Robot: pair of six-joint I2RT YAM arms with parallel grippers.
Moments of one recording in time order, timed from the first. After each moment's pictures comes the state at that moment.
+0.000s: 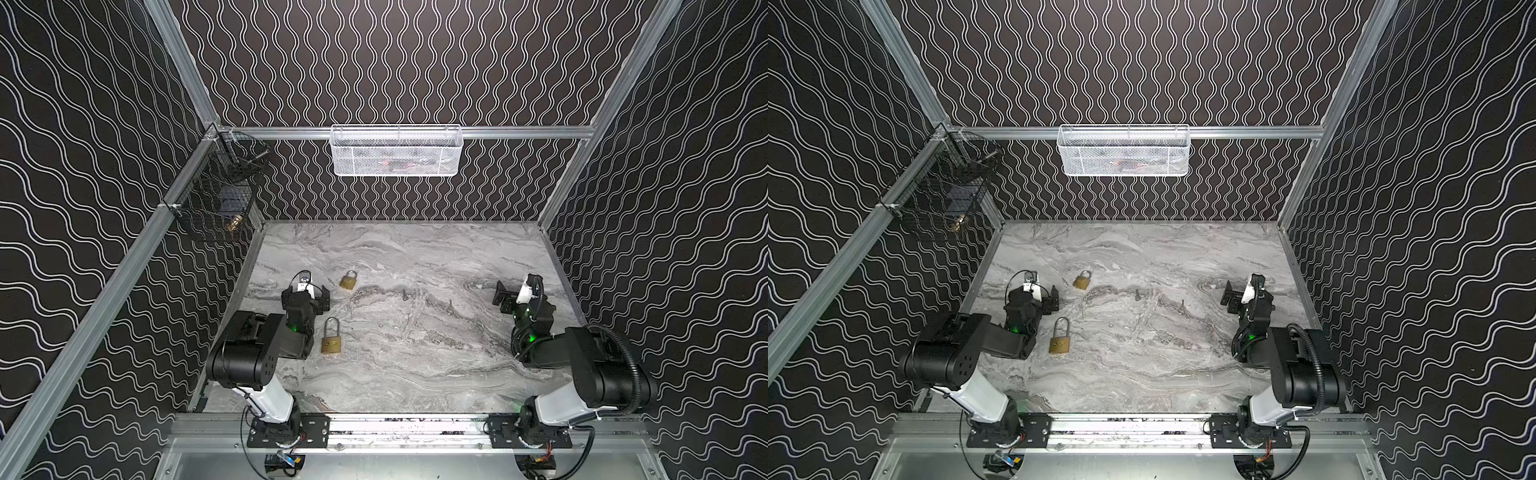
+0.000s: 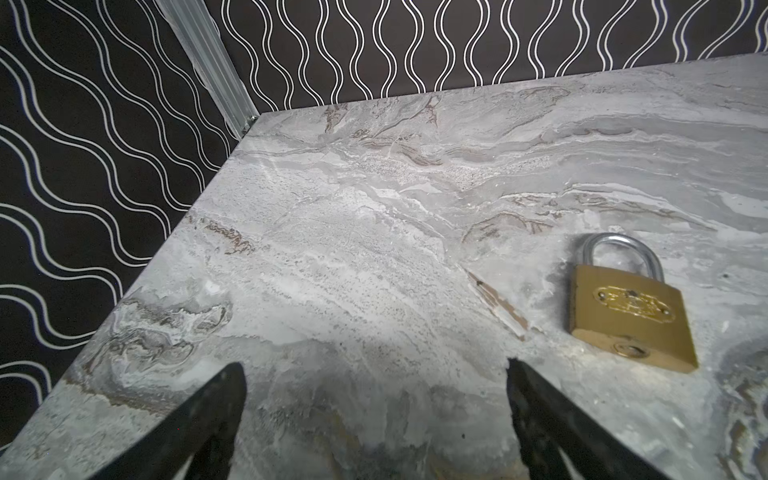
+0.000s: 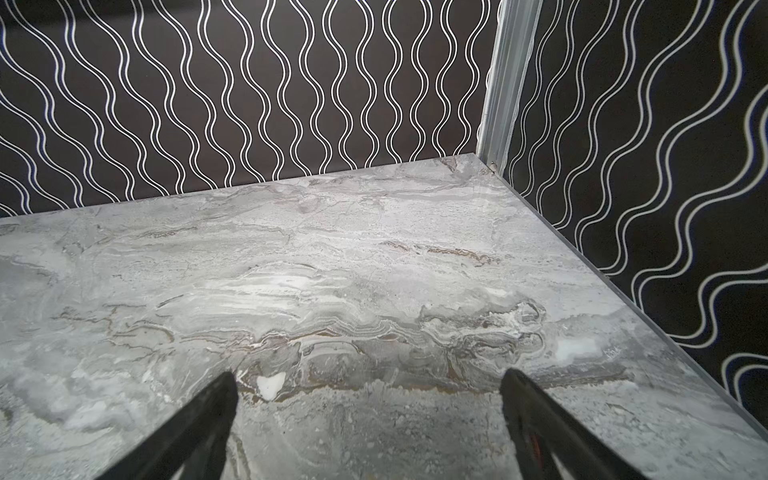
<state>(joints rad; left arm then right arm) -0.10 1.66 0.35 0.97 -0.27 0.07 -0.05 1.54 0.26 1.09 0.06 0.08</state>
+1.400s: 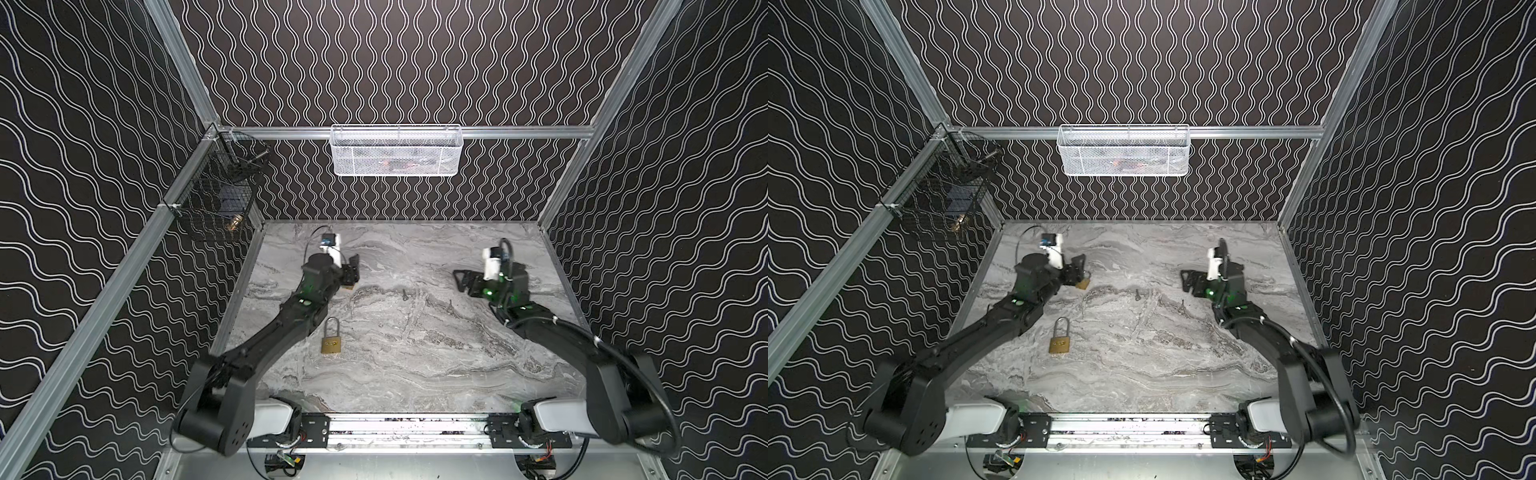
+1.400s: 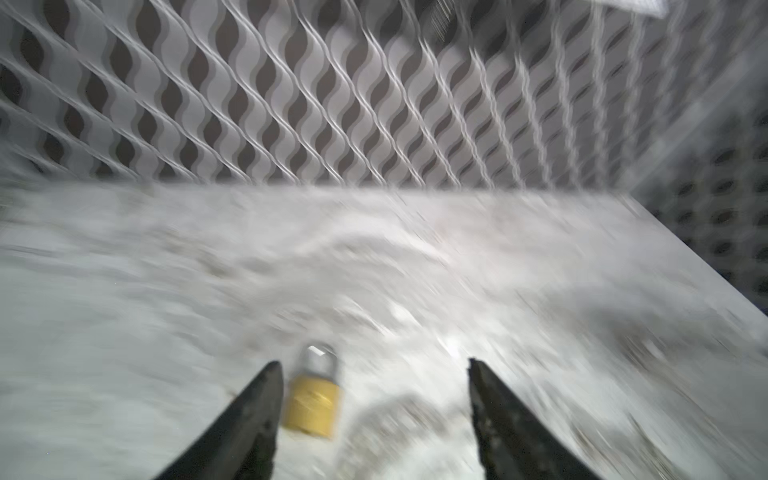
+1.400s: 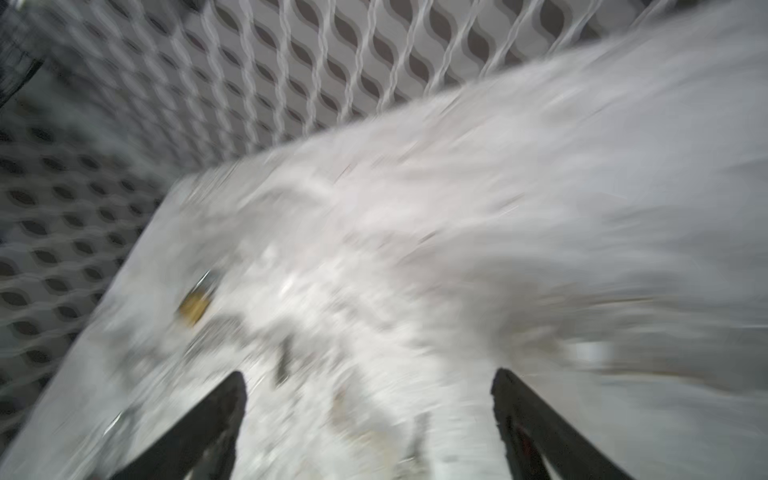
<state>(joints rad) -0.38 1.35 0.79 0.16 0.00 -0.27 0.27 1.44 0.69 0.25 -0.29 0.44</state>
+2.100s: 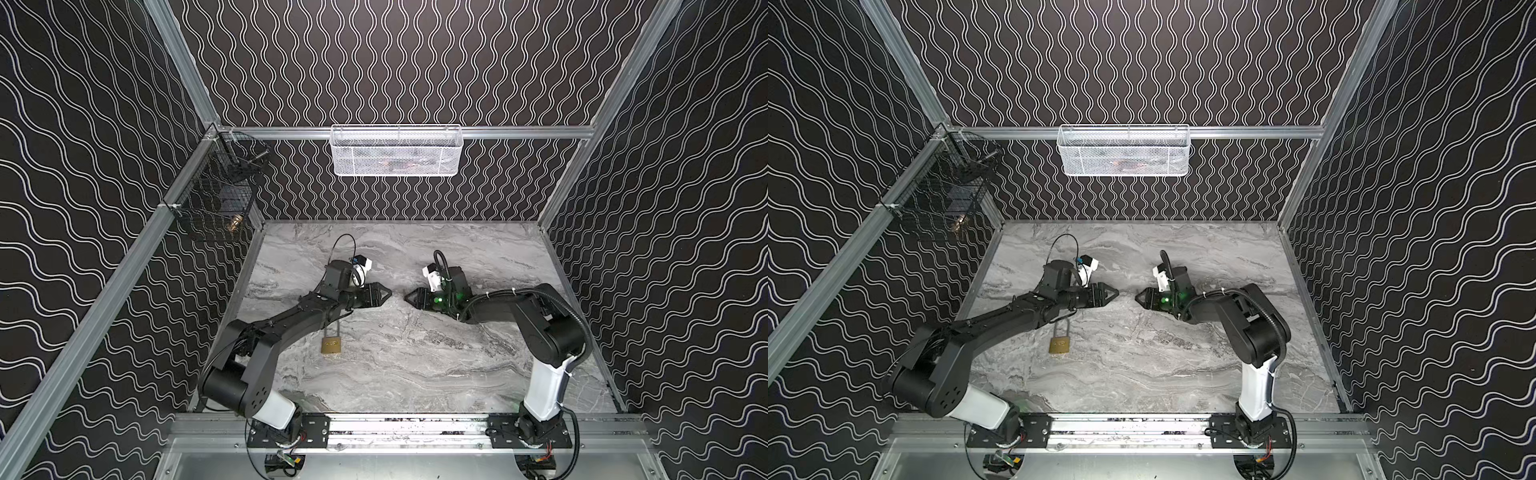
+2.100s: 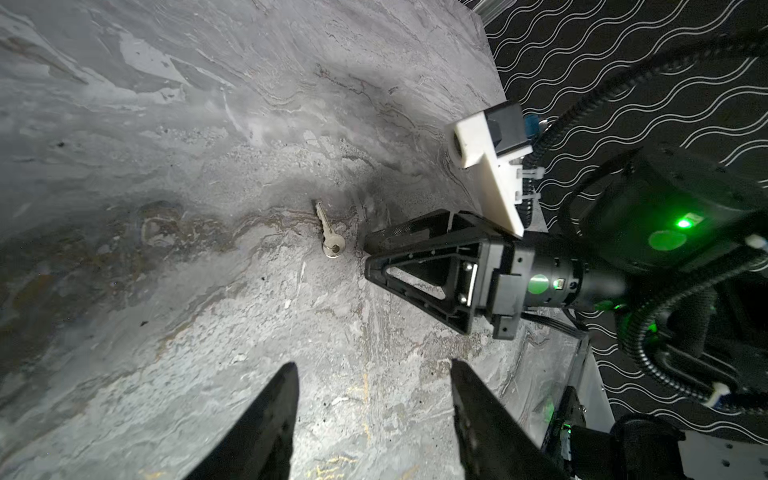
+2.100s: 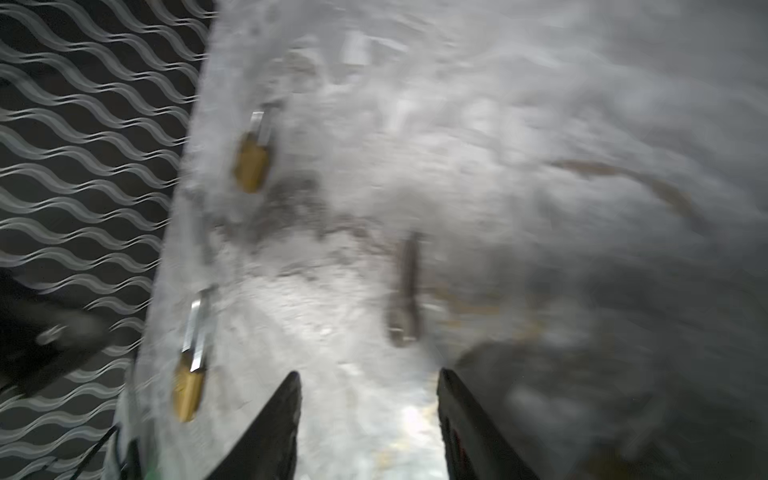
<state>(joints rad) -0.41 1.54 0.80 0.09 0.50 -0.54 0.49 1.93 0.89 0.35 -0.49 0.61</state>
